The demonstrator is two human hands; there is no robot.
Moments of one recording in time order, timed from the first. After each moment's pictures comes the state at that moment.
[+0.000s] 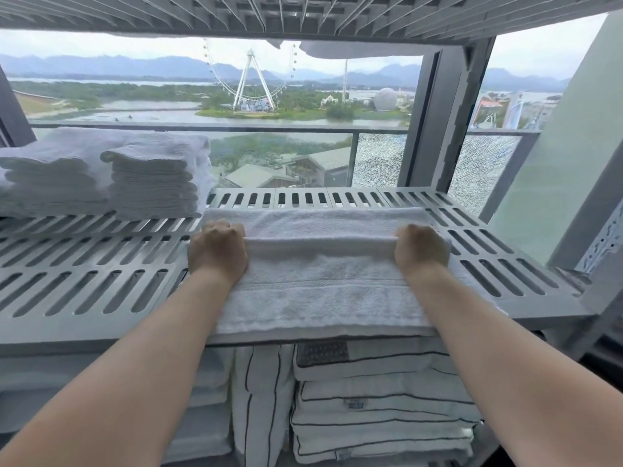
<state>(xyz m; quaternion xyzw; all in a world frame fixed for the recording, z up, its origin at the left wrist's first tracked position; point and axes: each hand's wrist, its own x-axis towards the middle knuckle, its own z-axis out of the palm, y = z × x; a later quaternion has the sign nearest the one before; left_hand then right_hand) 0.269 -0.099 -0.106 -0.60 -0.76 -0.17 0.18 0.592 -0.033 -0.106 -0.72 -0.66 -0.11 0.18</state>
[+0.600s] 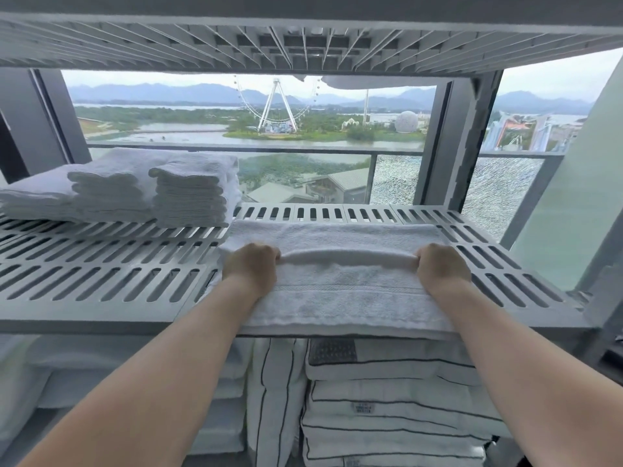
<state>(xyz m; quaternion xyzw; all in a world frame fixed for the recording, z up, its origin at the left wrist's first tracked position) 0.293 -0.138 -0.096 -0.64 -0.75 -0.10 0.11 0.617 -0.059 -0.095 -0.70 -0.69 -0.05 0.17</state>
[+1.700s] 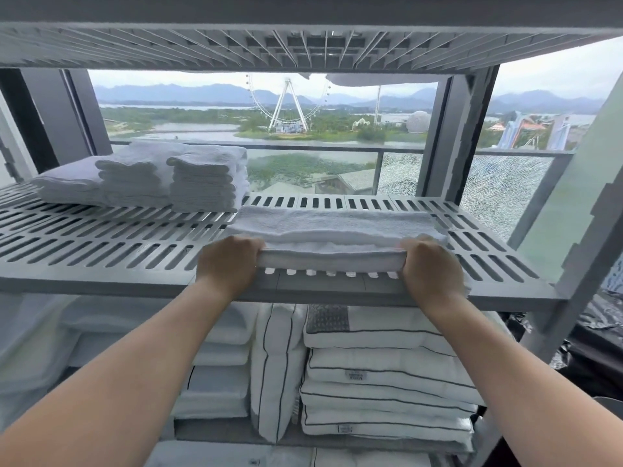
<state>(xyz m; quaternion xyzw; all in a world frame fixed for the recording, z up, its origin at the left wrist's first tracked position) 0.295 -0.233 -0.090 -0.64 -0.72 -0.15 0.21 0.617 -0.155 -0.099 -0.59 -0.74 -0.13 0.29</state>
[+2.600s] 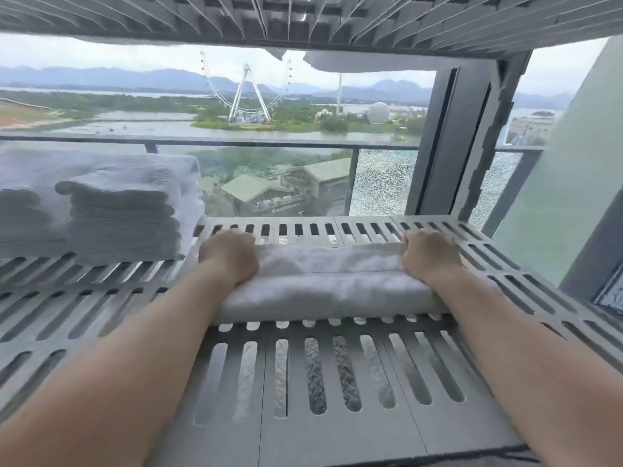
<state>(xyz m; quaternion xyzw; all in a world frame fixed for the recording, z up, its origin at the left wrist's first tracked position) 0.235 0.052 -0.091 -0.65 -0.74 -0.04 0.14 0.586 0.109 -0.096 -0.67 -0.72 -0.13 0.14</state>
